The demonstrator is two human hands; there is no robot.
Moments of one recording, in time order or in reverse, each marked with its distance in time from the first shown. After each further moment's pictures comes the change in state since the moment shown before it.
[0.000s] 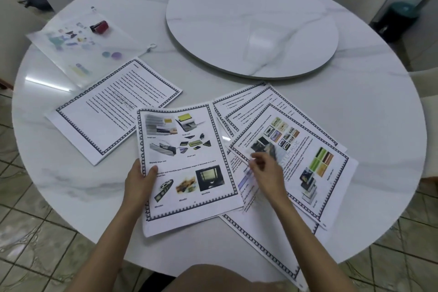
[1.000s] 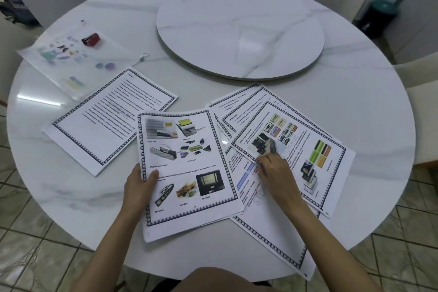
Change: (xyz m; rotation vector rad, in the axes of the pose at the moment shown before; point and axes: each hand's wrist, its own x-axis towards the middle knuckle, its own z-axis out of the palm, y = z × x) left_hand 0.002 0.007 -0.008 0.018 -0.056 0.040; right_hand 0.007 0.035 -0.011 -0.720 0.170 -0.561
